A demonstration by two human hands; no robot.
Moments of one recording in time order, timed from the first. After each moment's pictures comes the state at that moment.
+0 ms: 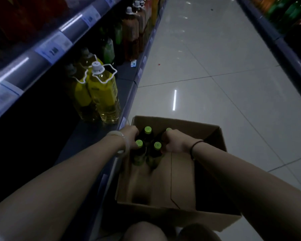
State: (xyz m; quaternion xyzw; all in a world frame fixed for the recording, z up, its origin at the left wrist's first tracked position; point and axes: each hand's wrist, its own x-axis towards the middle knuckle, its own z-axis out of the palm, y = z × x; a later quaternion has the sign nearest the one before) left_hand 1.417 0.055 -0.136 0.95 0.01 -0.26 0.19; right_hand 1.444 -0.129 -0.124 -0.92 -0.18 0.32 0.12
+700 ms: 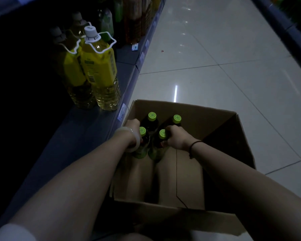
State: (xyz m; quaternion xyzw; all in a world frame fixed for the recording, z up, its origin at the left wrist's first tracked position) left_hand 1.433 0.049 -0.229 0.93 0.13 -0.24 0.24; right_hand 1.452 -0.126 -0.229 -0.93 -0.10 0.28 0.22
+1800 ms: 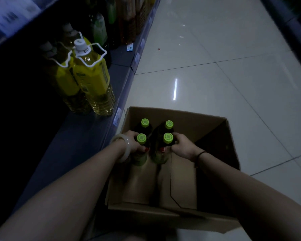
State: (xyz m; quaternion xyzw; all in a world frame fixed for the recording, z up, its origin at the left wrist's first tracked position) left_hand 1.426 0.034 -0.207 0.83 0.18 -0.30 0.44; right_hand 1.450 -0.166 -0.215 -0.85 0.02 0.32 0.42
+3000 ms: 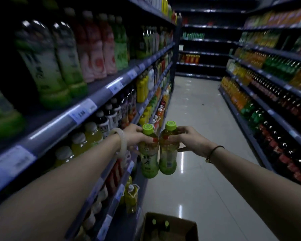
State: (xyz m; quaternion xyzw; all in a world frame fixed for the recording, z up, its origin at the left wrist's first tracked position) left_hand 1.376 0.087 0.640 0.81 0.12 -0.10 0.56; right_hand 1.434 -0.109 0.624 -0.82 -0.12 0.21 0.52
